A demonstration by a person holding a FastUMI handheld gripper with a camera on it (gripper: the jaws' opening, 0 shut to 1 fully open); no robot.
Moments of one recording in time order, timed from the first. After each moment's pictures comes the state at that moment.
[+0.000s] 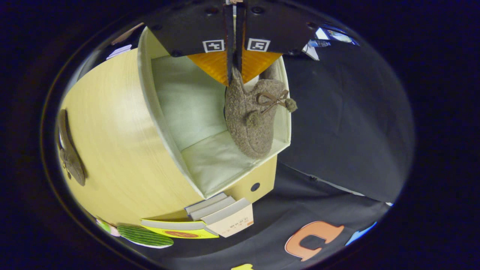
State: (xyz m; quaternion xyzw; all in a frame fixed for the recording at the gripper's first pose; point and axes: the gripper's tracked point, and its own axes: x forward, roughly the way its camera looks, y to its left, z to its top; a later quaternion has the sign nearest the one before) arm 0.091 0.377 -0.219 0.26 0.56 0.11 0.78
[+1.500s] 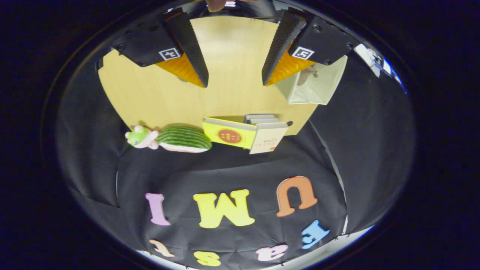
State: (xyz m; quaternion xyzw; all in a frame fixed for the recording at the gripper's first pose) arm 0.108 0.043 -0.056 0.02 0.32 0.05 0.95
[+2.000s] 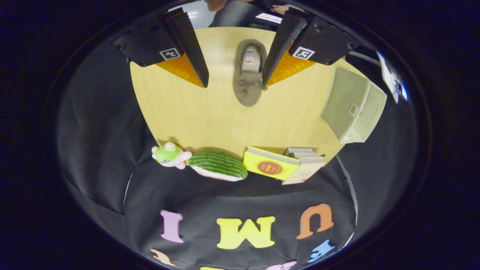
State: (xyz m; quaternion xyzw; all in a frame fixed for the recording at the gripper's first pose) arm 0.081 -0.115 -0.141 -0.05 0.42 0.02 0.90
